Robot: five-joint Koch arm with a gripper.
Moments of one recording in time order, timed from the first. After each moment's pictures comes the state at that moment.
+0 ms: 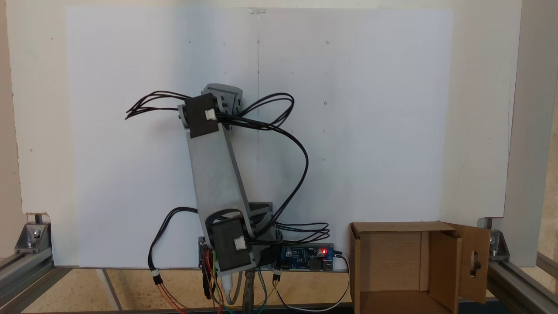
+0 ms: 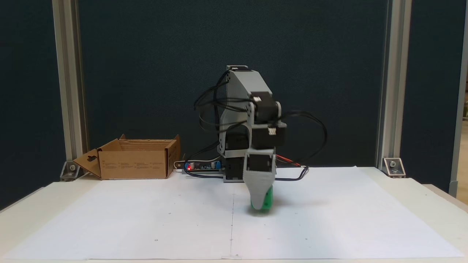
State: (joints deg) arm -15.6 77.9 100.0 42.5 26.2
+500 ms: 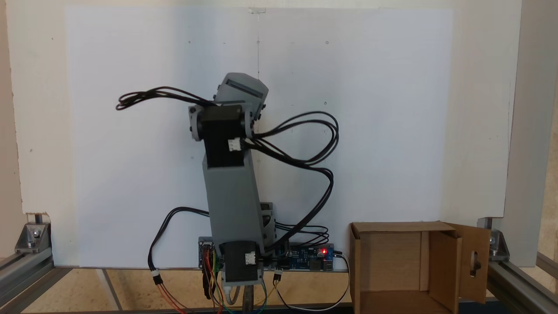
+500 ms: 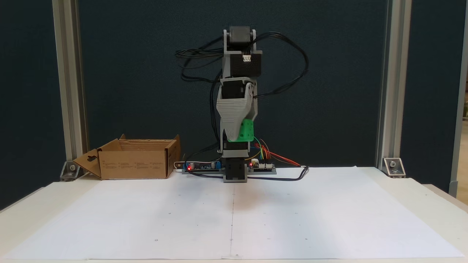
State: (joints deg) arm -4.1 82.8 59.5 79.5 26.2
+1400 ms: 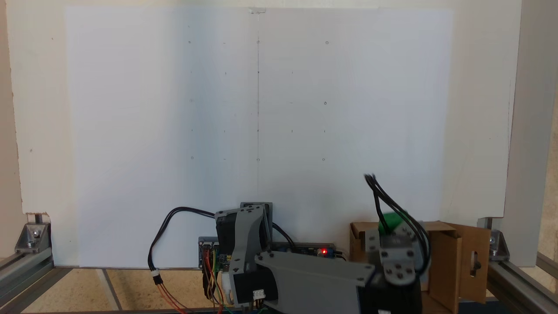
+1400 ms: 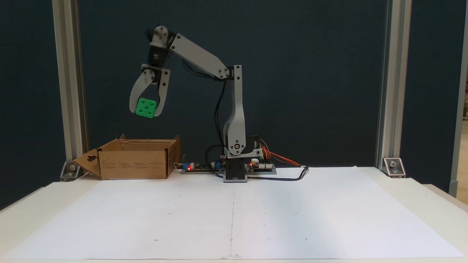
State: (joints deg) arm 82.9 87.9 54.7 80.3 -10.4
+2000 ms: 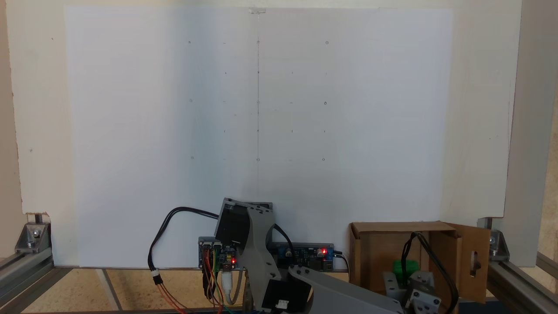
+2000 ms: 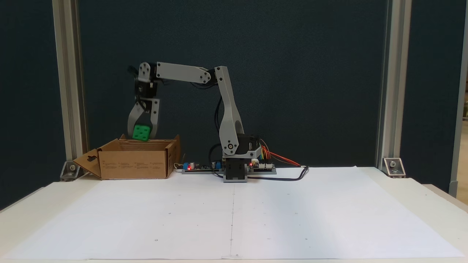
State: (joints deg) arm 105.7 77.3 69.0 54.1 -25.4
